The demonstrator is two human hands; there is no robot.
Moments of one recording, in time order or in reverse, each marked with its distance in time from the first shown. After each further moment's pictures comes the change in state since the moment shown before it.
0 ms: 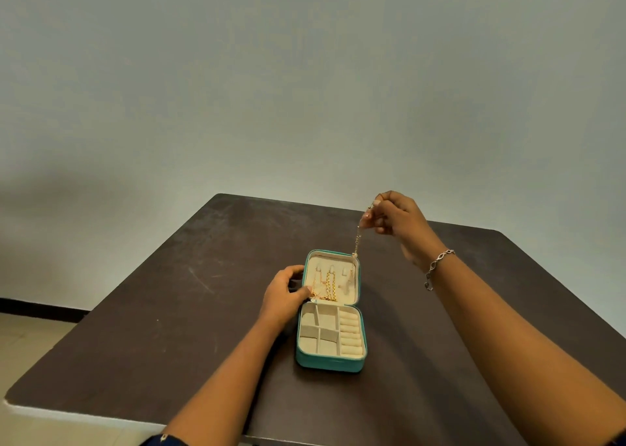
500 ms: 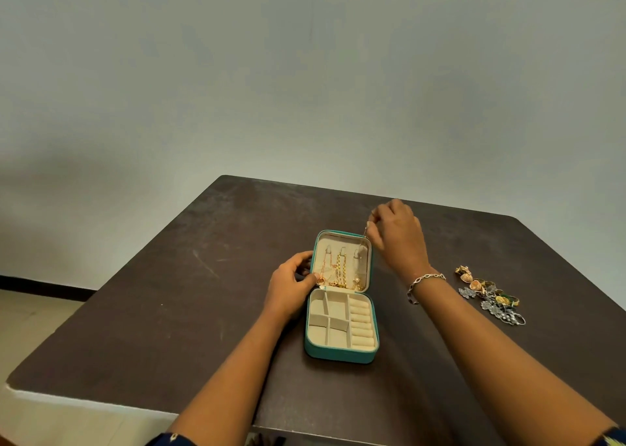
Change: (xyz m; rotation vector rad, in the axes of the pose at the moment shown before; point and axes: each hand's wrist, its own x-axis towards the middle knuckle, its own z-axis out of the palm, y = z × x) left_hand 0.000 -0.008 -0.001 0.015 0.000 0.053; right_hand 0.006 0.067 0.021 -1.086 0.166 -0.389
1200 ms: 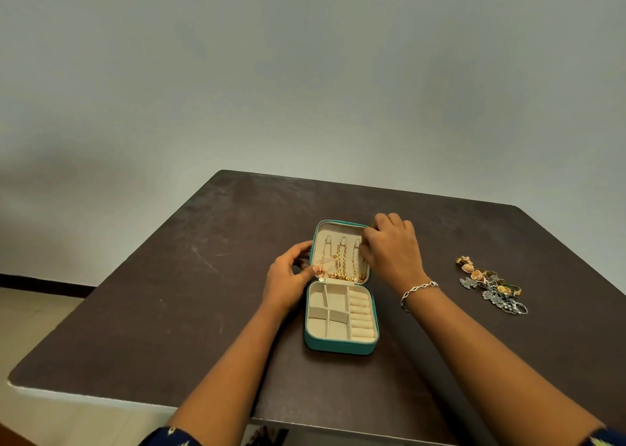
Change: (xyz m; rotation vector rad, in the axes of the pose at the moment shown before) left_hand -0.002 0.000 -0.001 -0.080 0.002 0.023; right_hand -0.025 0.001 0.016 -0.311 -0.107 -0.134
